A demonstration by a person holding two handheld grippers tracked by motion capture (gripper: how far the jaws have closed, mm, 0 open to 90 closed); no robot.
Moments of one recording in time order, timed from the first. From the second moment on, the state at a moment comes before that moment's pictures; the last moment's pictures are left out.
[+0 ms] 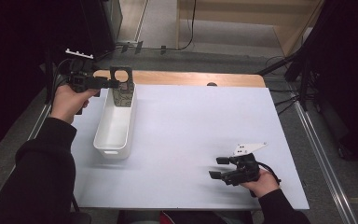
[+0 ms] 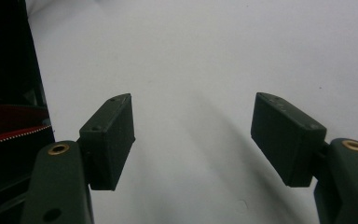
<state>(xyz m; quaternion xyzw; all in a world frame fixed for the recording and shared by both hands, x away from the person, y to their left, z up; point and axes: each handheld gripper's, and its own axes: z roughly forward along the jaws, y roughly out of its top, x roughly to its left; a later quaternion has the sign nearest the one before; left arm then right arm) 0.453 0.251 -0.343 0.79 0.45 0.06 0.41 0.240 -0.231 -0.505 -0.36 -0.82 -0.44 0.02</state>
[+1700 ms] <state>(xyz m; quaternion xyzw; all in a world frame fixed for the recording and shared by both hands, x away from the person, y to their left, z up) 0.374 0.166 -0.371 0.85 0.33 0.01 0.42 0.239 -0.229 -0.505 -0.35 -0.83 -0.44 0.02</state>
